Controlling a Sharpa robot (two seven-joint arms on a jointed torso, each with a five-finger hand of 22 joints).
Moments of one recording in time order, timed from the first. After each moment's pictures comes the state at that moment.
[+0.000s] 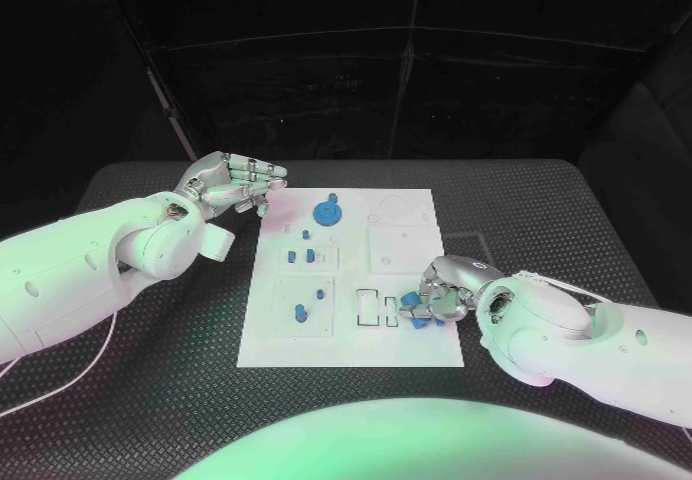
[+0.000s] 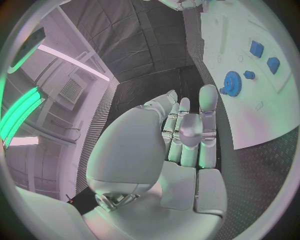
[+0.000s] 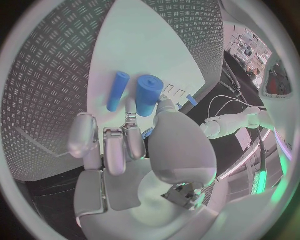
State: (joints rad) left arm 1.08 -0.82 0.09 1.36 -0.31 -0.13 0.23; left_hand 1.48 -0.13 0.36 0.10 0.10 1.05 0.18 0.09 0.07 1.16 0.11 0.11 0.08 1.39 0.01 1.20 0.87 0.16 1.20 0.12 0.72 0.92; right arm 0.76 -1.03 0.11 1.91 -1.62 -0.30 -0.64; right_hand 1.21 -0.06 -0.15 0.29 0.40 0.99 0.07 0.50 0.26 1.45 -0.01 1.40 1.31 1.47 -0.06 1.55 1.31 0.09 1.35 0.05 1.34 1.15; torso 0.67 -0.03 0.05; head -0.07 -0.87
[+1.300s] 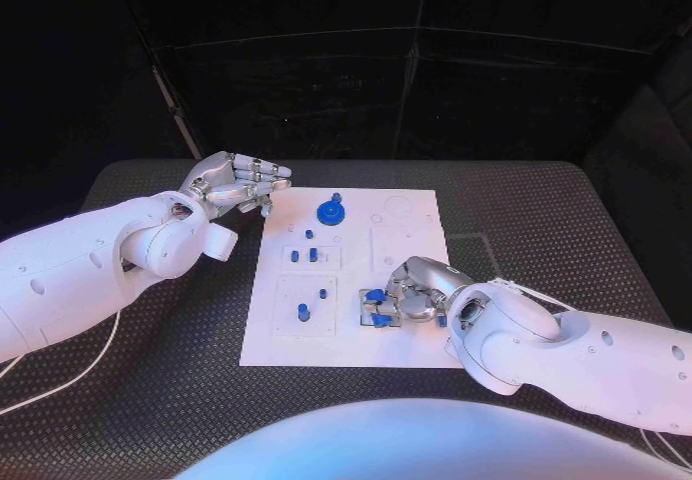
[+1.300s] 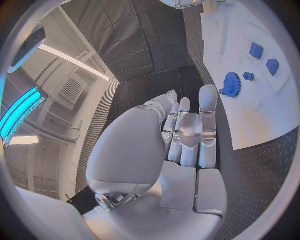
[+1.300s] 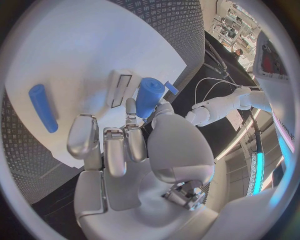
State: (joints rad) left arm 1.08 -0.82 0.09 1.36 -0.31 -0.13 0.23; left_hand 1.48 -0.13 0.36 0.10 0.10 1.05 0.18 0.09 0.07 1.16 0.11 0.11 0.08 1.39 0.01 1.20 0.87 0.16 1.20 0.12 0.72 0.92; right arm 0.75 -0.92 0.11 1.91 -1.51 -0.42 -0.59; right_hand 1.17 -0.01 -0.19 0.29 0.43 1.00 0.04 0.54 0.31 1.46 -0.02 1.40 1.31 1.47 -0.08 1.55 1.31 0.09 1.36 0.04 1.35 1.16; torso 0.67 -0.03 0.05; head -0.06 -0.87
